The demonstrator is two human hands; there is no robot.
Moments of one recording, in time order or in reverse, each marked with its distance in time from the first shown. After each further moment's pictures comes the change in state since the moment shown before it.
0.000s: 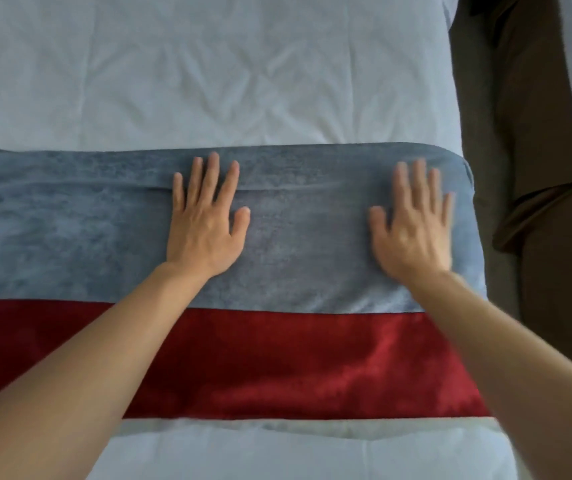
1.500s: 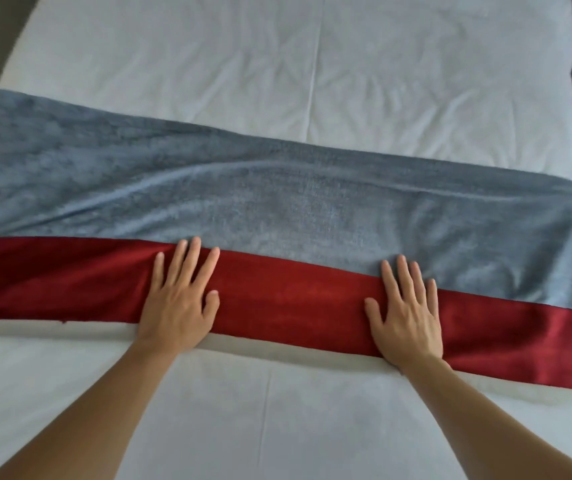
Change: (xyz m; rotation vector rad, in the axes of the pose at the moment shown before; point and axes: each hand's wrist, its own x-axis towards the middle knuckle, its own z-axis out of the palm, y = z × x) left_hand -0.250 -0.317 -0.031 0.104 -0.073 -0.105; right_hand -0.207 -0.239 0.082 -0.179 -0.112 -0.145
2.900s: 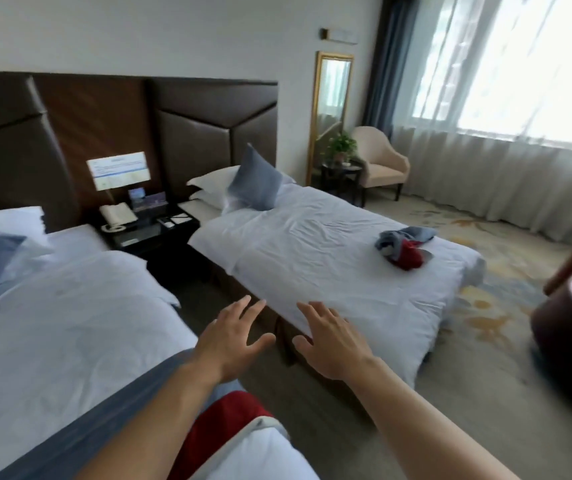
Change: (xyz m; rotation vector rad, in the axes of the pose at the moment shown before) left_hand -0.130 0.624 -0.467 -0.225 0.026 0.997; right_hand -0.358 0.355 -0.473 0.204 0.394 0.421
